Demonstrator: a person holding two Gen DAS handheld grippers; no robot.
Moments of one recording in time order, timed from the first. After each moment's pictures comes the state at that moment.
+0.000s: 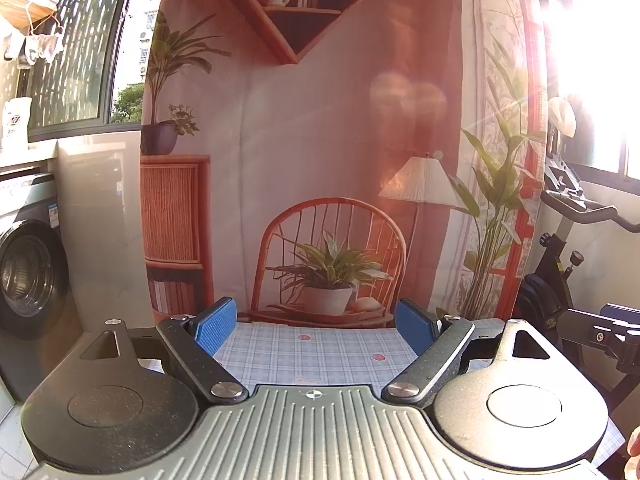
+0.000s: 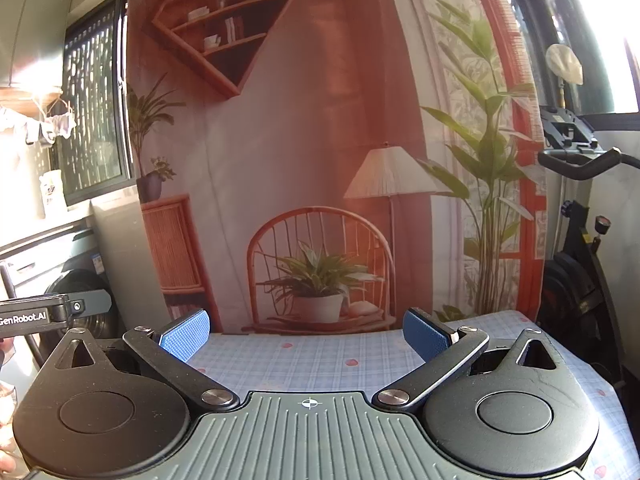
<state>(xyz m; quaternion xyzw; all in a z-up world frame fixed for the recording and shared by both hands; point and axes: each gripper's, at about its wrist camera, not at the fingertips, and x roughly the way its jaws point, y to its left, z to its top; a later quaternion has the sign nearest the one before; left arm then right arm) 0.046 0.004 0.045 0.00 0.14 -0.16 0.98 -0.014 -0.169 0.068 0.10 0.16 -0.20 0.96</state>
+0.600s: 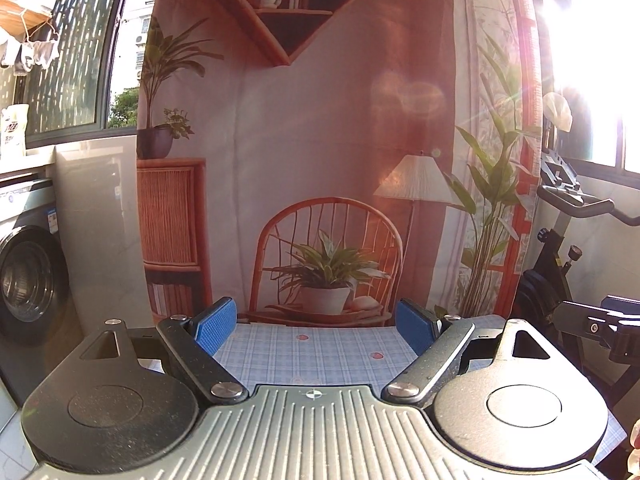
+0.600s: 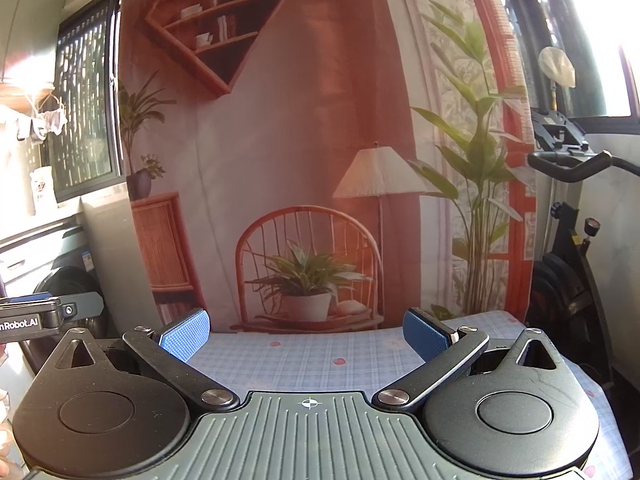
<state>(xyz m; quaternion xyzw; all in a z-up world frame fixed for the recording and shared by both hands) 0.045 0.002 0.043 0.01 0.14 -0.16 0.98 -0.015 -0.172 0.069 0.09 0.16 -0.22 0.96</state>
